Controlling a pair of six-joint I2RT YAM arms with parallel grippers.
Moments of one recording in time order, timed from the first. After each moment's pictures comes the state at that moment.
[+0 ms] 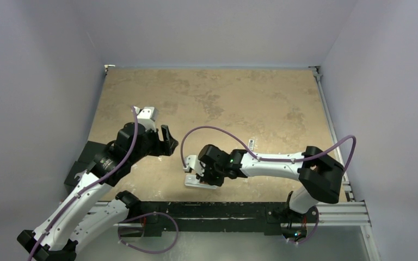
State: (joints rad) left arm -0.58 0.73 0.84 -0.65 -0.07 -0.46; right arm 1.15 1.57 0.93 -0.42 -0.12 -0.20
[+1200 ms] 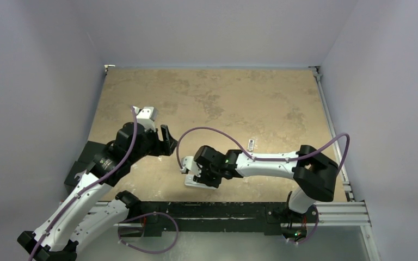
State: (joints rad) left arm -0.57 0.72 0.84 -0.64 -0.06 -0.46; right arm 1.18 1.62 0.97 -0.44 -0.10 -0.19
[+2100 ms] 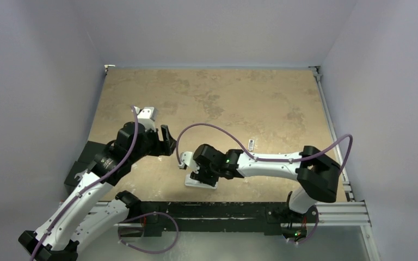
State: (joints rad) left arm -0.55 0.73 0.83 -0.64 -0.05 -0.46; right arm 1.18 1.62 0.99 -0.39 -0.04 -0.15
